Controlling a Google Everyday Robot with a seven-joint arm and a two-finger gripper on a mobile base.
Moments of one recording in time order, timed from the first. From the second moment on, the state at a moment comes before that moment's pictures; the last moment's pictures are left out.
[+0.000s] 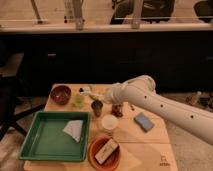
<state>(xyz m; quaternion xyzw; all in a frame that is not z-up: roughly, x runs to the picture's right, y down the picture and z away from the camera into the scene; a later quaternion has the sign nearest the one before) -0.010 0.034 0.721 -0.14 -0.26 0.28 0.91</state>
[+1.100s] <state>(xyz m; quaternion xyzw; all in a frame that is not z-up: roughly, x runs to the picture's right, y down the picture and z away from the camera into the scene) -0.056 0.005 0.738 -0.13 -0.28 0.24 0.92</state>
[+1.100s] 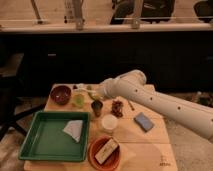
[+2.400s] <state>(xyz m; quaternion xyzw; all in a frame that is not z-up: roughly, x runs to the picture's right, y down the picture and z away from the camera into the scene) -0.172 -0.009 0.811 -0.22 -0.28 0.13 0.93</state>
